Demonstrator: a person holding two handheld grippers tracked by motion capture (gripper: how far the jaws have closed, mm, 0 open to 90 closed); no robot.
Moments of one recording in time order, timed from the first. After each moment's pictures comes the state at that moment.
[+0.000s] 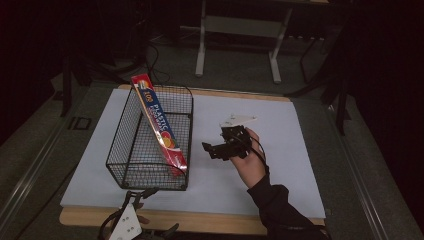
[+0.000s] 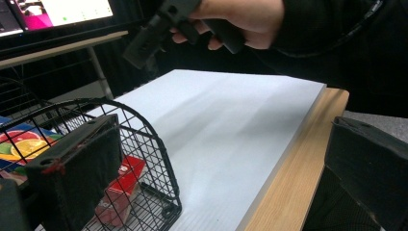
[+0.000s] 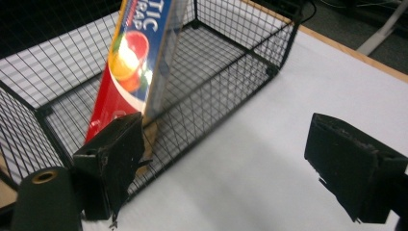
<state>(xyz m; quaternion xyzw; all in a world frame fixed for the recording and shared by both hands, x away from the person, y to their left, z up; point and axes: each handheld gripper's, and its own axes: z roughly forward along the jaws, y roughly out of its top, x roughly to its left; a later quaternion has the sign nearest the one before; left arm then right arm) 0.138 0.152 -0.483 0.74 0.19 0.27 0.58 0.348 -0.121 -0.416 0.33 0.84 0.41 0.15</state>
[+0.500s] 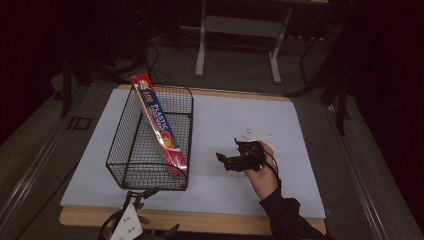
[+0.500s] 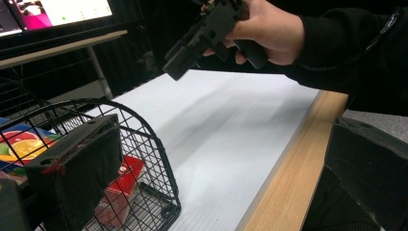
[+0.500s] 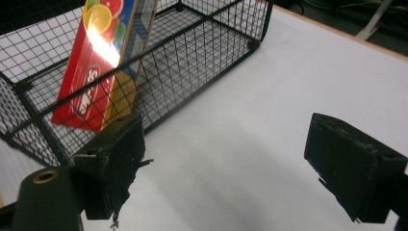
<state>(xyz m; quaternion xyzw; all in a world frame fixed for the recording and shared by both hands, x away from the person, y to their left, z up) 0.137 0.150 -0.483 0.75 0.19 0.27 0.58 0.331 -0.163 -0.450 0.34 0.82 0.43 0.16</state>
